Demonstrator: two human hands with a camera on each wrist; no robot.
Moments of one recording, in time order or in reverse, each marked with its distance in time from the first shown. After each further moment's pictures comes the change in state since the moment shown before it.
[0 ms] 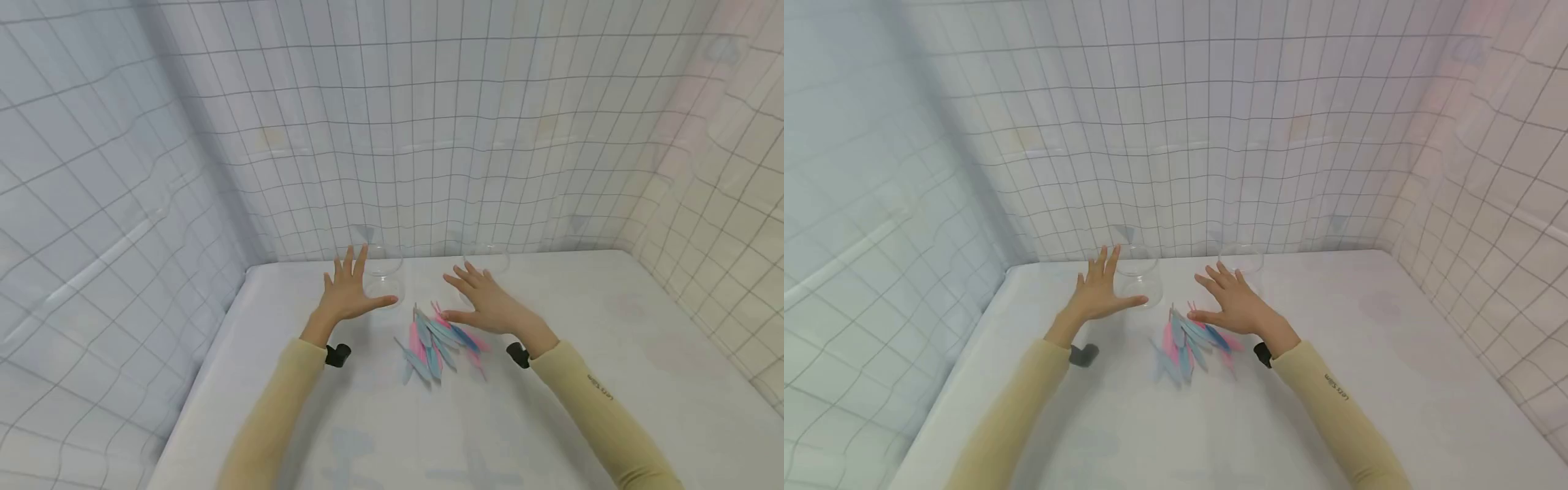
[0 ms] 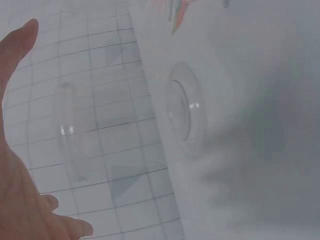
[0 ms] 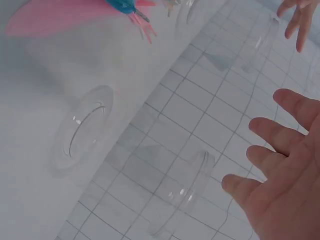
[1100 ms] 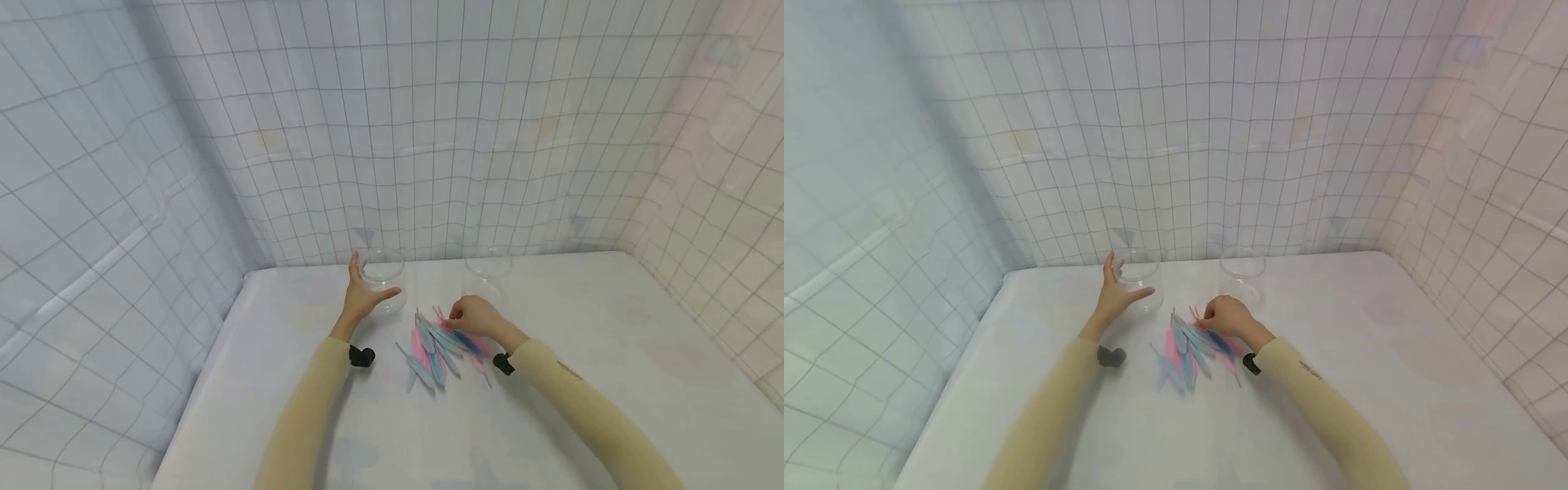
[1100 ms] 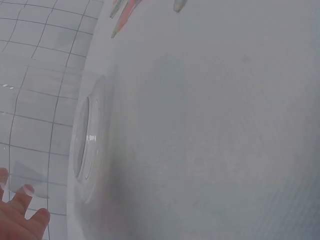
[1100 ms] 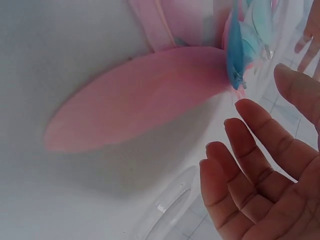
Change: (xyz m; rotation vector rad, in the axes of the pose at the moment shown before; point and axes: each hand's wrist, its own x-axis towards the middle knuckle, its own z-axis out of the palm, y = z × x) left_hand 0.049 -0.029 0.073 -0.783 0.255 -0.078; right_hand 0.034 0.029 0.058 0.117 -0.029 0.120
